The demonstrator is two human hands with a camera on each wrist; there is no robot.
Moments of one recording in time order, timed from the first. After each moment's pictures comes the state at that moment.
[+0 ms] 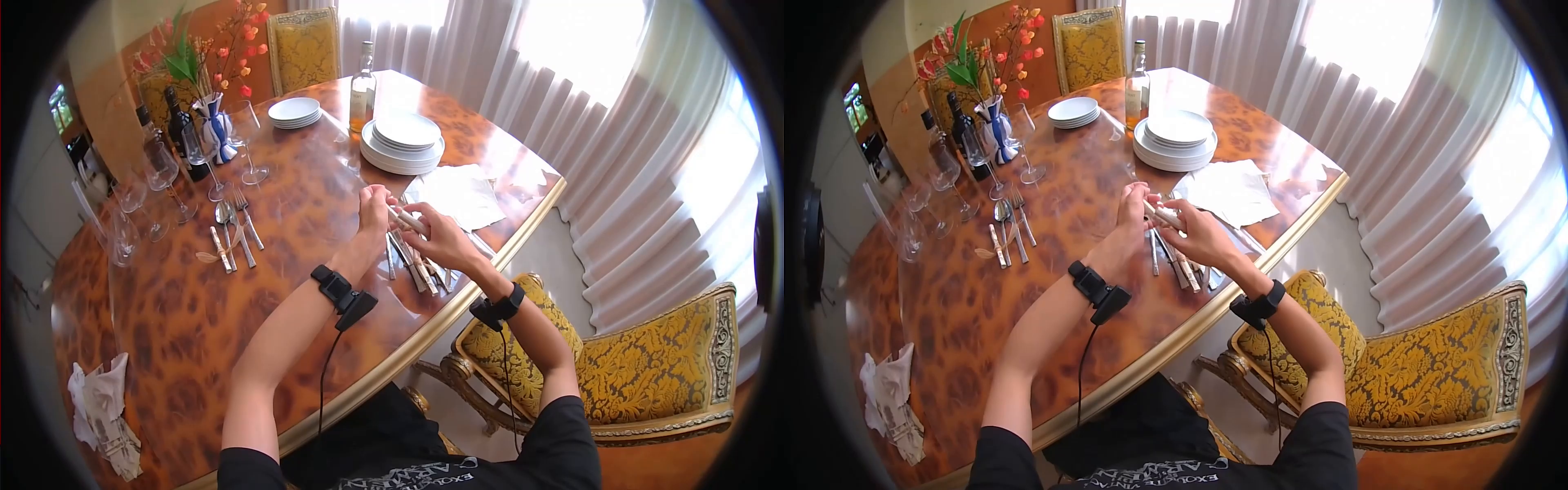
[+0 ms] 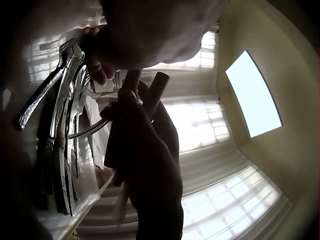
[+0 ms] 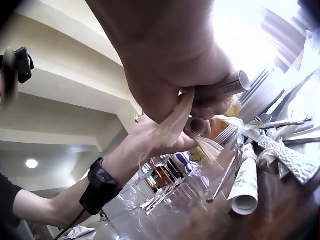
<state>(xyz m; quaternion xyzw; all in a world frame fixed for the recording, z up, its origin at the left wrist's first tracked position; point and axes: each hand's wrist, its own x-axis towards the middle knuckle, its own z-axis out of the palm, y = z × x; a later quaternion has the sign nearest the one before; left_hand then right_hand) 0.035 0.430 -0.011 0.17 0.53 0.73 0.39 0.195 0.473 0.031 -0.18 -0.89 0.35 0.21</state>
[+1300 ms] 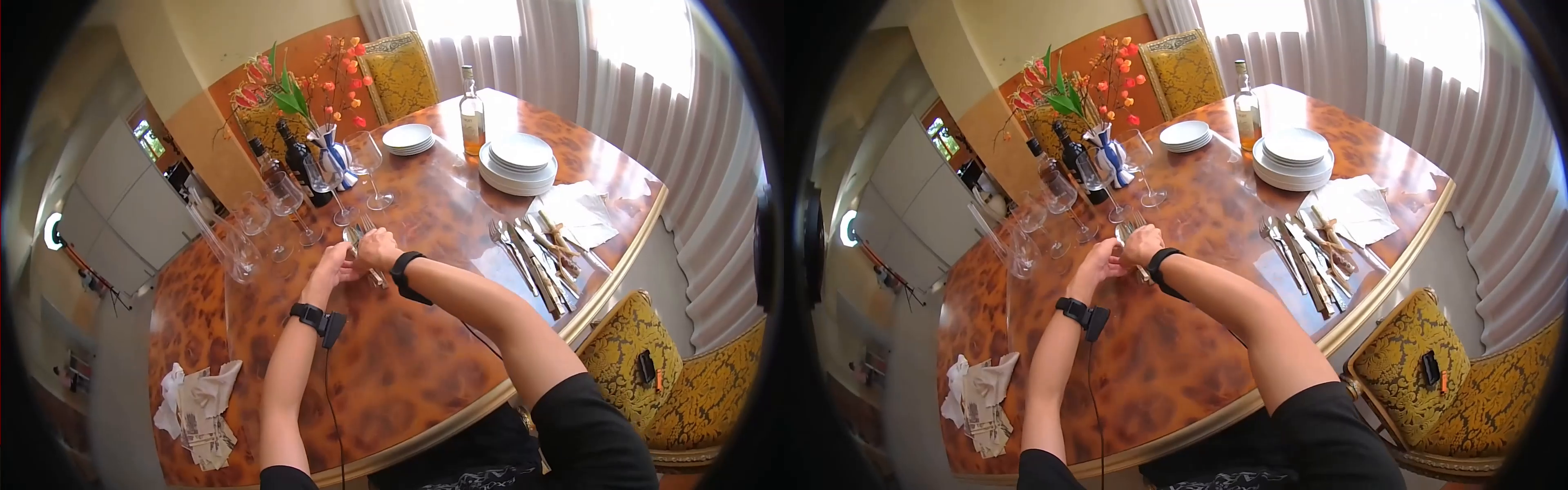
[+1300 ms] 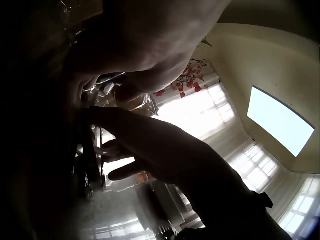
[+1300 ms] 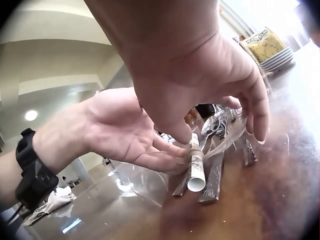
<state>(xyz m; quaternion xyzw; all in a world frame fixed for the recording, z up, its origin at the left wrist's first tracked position) -0.218 0.202 -0.011 0.11 0.75 0.55 0.35 -0.143 0.320 -0.009 -0.19 -0.97 0.16 -0.03</state>
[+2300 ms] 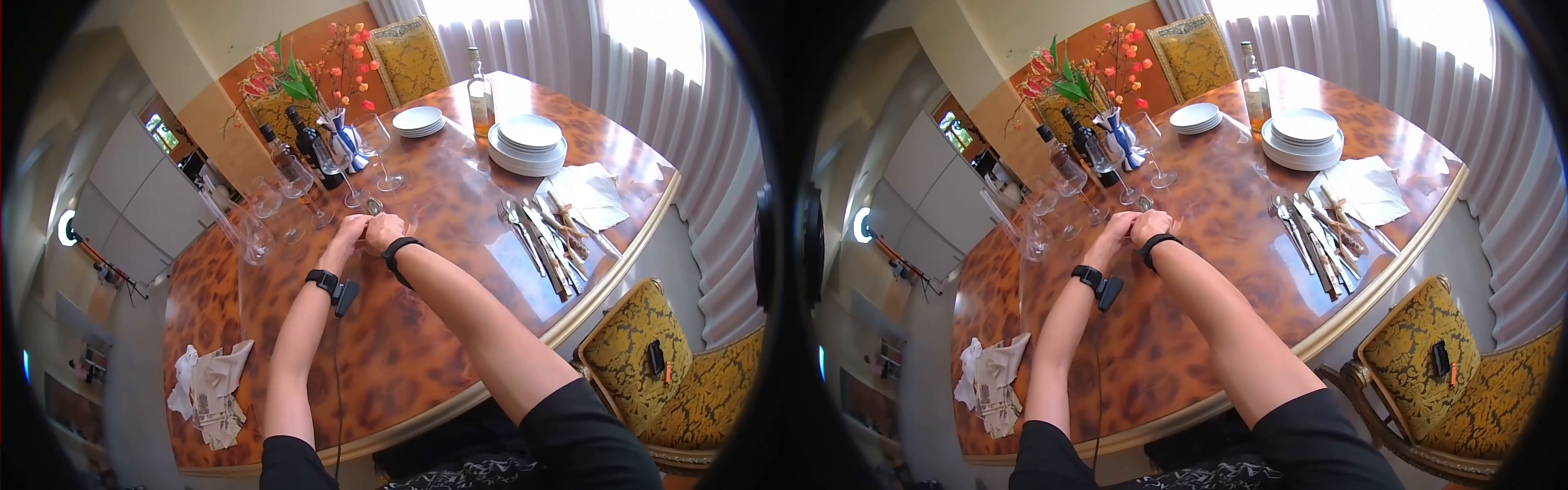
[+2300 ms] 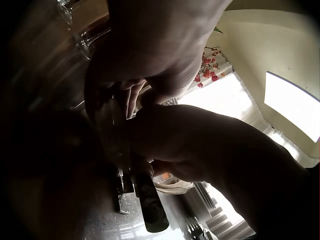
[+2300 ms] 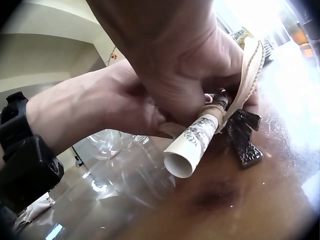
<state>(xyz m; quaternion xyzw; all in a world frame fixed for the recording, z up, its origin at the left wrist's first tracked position) -0.226 0.229 -0.020 0.18 0.72 0.58 0.32 -0.140 0.311 -0.011 -0.24 -0.95 0.18 0.00</state>
